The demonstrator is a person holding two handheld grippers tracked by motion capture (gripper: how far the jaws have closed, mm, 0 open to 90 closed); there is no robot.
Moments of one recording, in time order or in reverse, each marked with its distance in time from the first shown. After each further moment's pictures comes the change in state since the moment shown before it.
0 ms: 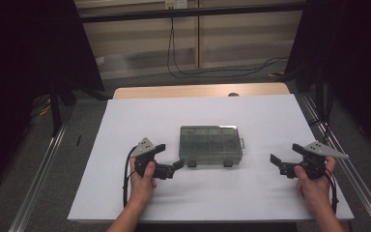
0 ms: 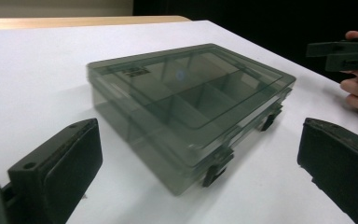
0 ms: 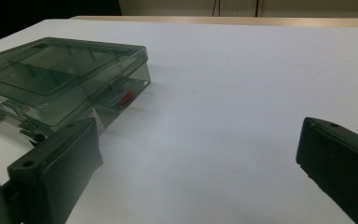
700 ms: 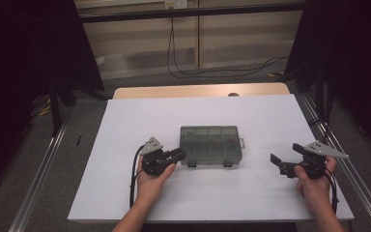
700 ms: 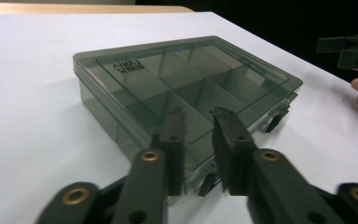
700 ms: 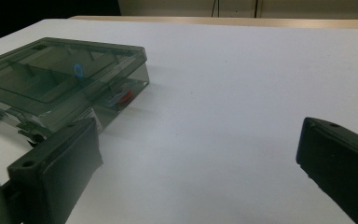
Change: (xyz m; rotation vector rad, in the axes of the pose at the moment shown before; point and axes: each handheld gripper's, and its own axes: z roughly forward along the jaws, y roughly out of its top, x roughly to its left) left arm -0.010 0.000 0.022 0.022 0.010 -0.022; right arm 0.000 0.000 0.000 -0.001 -0.004 -0.003
